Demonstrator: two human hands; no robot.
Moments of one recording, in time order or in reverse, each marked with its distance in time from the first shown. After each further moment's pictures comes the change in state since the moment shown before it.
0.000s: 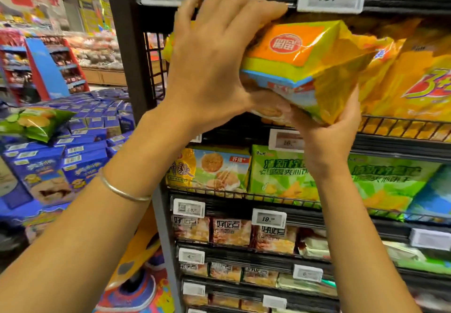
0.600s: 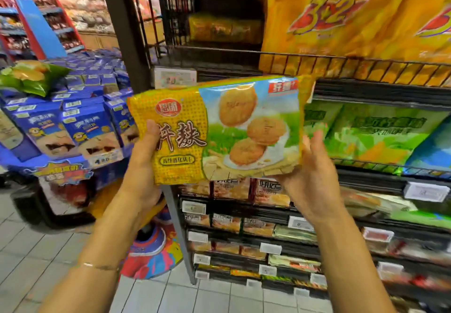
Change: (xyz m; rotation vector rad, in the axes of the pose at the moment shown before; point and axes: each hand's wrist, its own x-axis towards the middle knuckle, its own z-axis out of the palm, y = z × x) left_hand -0.216 0.029 0.005 -1.319 0.131 -1.434; right_hand -0.134 -0.018 -0.051 0.477 -0.122 1.020
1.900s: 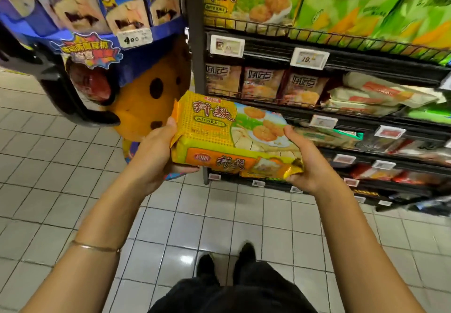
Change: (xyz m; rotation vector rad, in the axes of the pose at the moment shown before) left_hand -0.164 -0.046 -0.152 0.359 0.104 -0.579; right_hand -0.143 0.156 -0.012 -0.052 0.191 0.717
